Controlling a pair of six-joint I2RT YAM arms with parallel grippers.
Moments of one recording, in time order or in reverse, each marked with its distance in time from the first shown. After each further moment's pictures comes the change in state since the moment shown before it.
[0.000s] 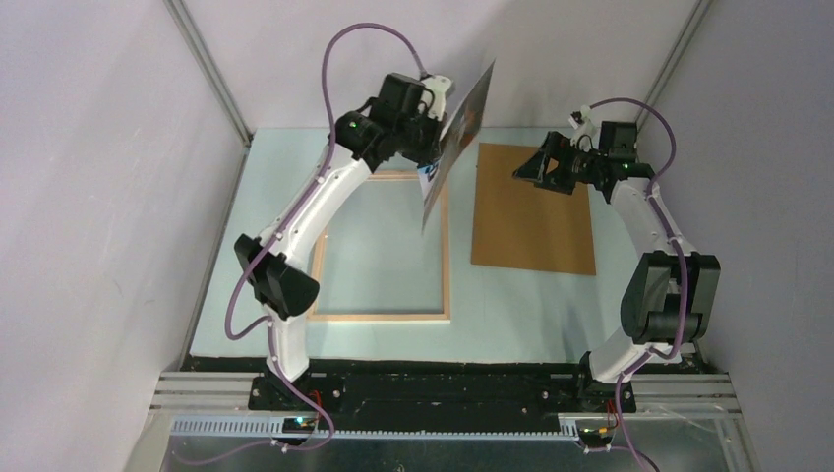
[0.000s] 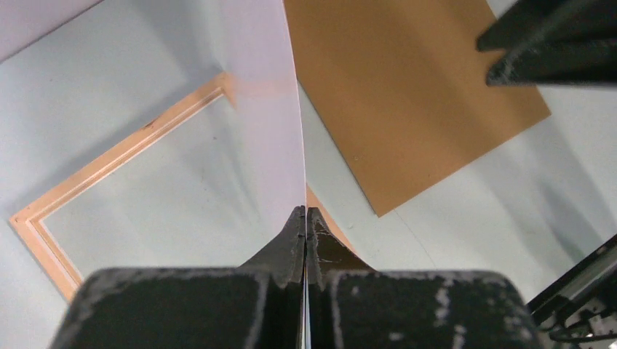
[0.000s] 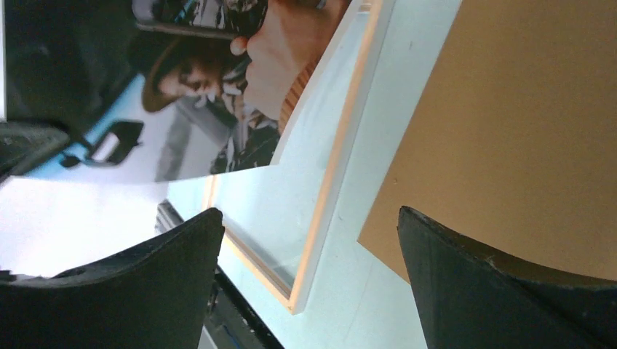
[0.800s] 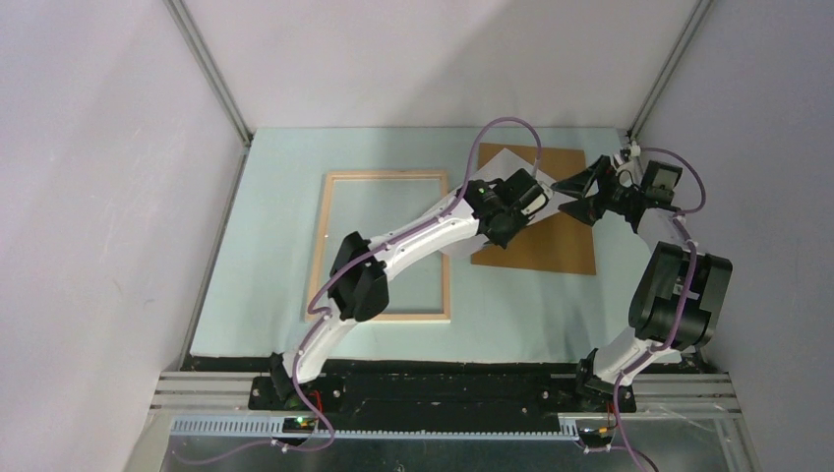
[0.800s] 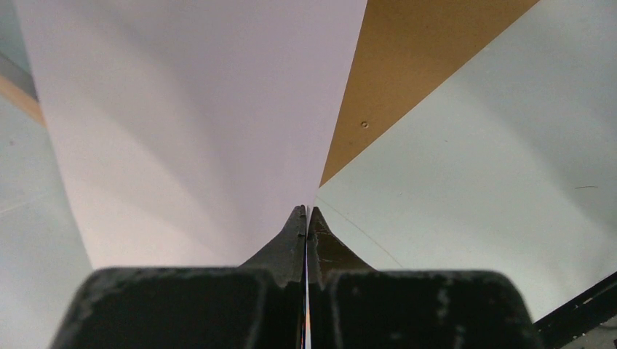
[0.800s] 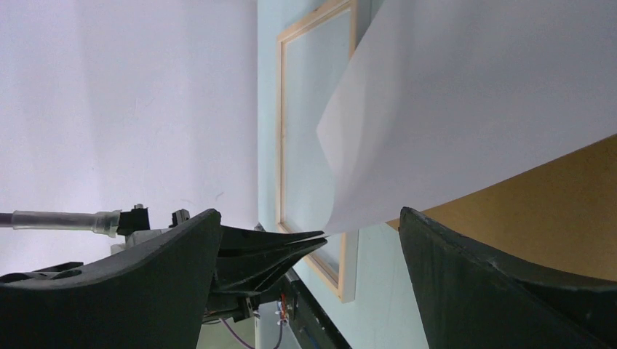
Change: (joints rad) left arm -0.367 0.383 0.069 -0.042 -0.208 0.027; right arm -0.272 0.002 -0.301 0.323 -0.300 0.303
